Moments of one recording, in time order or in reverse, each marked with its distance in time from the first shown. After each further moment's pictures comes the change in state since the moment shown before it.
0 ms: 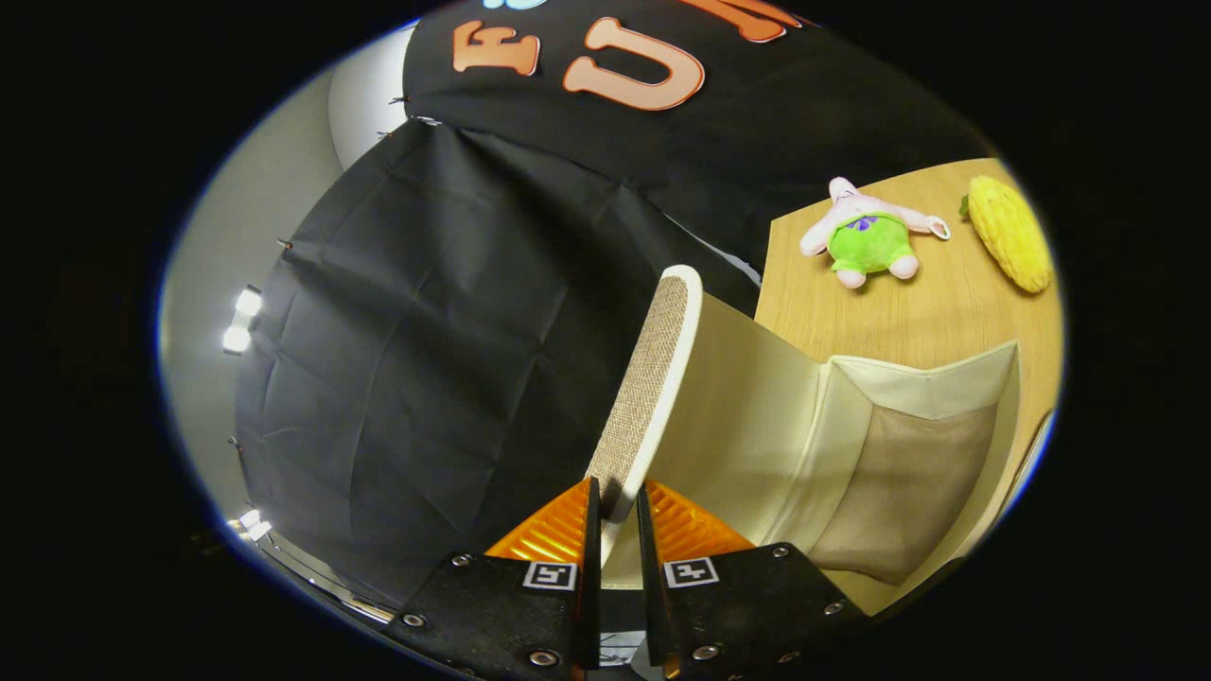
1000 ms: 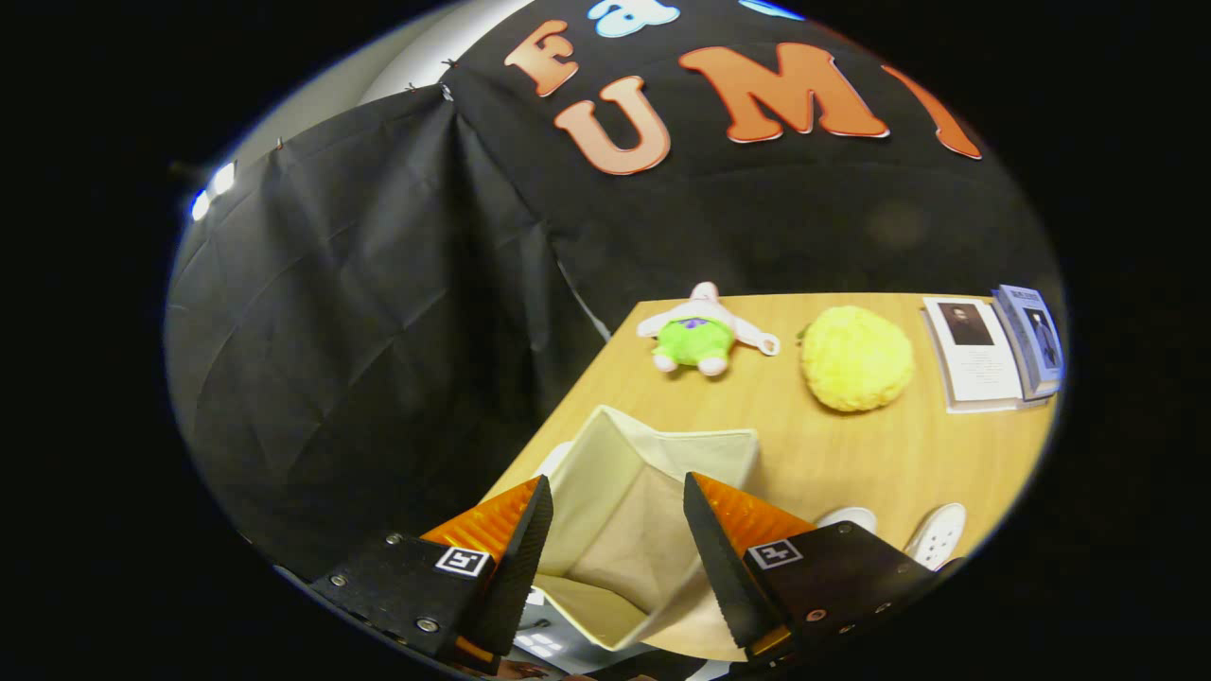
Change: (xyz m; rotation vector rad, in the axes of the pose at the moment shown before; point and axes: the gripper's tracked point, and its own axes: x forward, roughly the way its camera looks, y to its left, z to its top) arm -0.151 -0.170 0.021 -0.330 -0.180 -0.490
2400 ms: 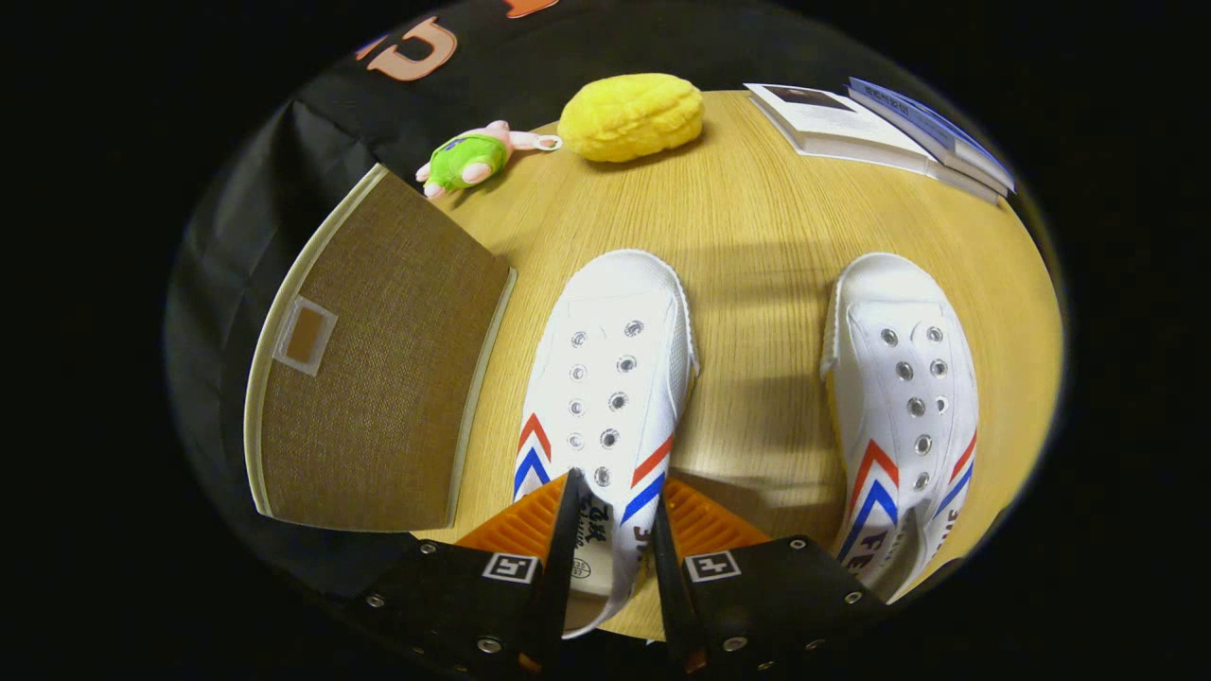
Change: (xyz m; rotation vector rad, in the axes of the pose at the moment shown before) arm 0.009 -0.177 -0.225 0.243 0.420 -0.224
